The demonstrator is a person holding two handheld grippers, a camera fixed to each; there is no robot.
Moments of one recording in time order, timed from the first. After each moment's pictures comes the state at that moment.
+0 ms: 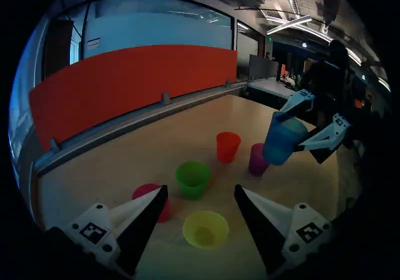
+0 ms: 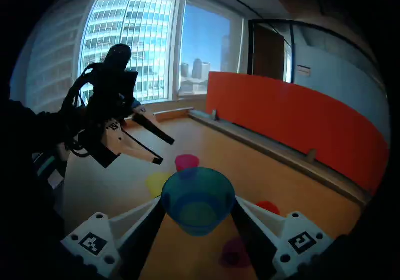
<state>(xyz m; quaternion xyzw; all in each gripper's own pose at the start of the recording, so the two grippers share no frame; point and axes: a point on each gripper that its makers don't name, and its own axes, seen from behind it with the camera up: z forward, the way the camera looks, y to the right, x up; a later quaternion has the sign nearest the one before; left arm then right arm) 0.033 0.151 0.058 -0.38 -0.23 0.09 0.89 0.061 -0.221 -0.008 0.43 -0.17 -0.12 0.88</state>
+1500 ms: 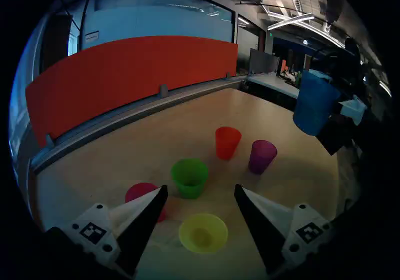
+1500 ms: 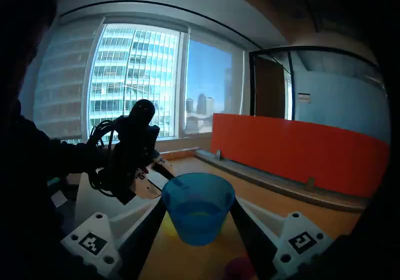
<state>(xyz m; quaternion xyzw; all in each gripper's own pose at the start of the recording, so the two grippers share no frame) 0.018 0.161 0.064 -0.38 -0.26 0.09 0.88 0.134 -0.225 -0.023 0.45 -0.06 -0.06 0.89</state>
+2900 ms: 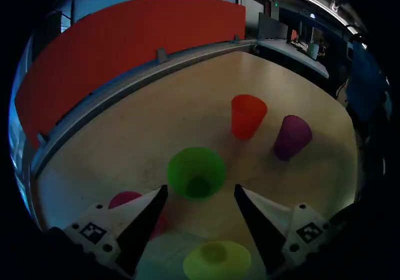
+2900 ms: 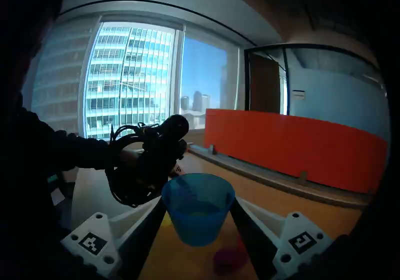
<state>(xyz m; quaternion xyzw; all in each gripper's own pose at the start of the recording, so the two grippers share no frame) -0.059 0.196 0.113 -0.35 -0.36 0.16 0.85 0.116 -0.189 -0.021 0.44 -0.07 -0.06 0.89</state>
